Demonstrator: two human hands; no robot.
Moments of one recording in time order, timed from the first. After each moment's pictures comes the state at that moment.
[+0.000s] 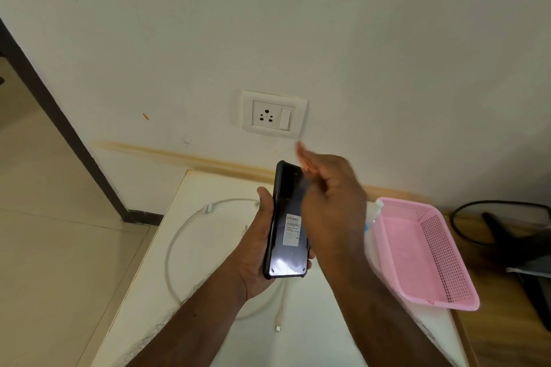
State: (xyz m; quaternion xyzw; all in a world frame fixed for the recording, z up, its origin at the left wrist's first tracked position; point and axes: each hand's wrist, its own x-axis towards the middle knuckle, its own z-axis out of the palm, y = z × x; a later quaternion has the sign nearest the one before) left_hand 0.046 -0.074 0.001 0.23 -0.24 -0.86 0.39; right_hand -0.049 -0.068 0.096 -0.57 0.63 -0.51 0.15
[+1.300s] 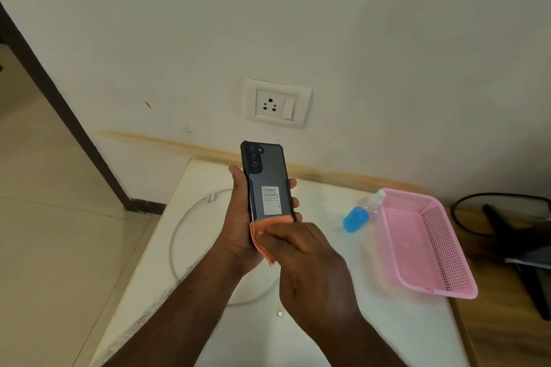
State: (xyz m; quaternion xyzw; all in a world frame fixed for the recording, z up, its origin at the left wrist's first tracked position) left_hand 0.063 -0.084 0.009 0.24 -0.17 -0.82 0.49; right_hand -0.046 0.007 0.050 -0.81 0.56 -0.17 0.05
